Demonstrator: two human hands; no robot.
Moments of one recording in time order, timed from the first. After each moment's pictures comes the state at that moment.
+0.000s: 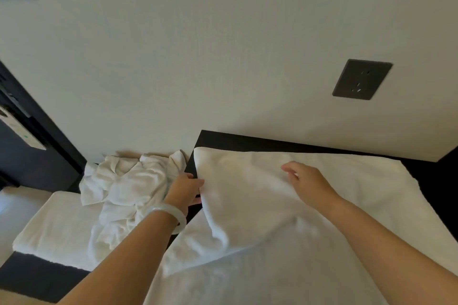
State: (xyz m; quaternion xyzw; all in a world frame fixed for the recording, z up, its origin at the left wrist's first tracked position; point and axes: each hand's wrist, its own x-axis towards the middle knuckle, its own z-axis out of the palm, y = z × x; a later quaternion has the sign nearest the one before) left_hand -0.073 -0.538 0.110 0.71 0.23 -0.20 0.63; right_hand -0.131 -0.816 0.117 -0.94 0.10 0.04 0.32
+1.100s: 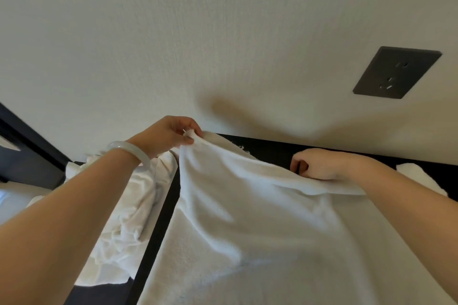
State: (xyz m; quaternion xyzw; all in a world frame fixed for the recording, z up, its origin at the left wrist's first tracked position) left_hand 0.072 -0.518 0.162 0.83 -0.19 -0.23 0.48; right_hand -0.025 -0.876 0.132 -0.93 0.02 0.32 0.17
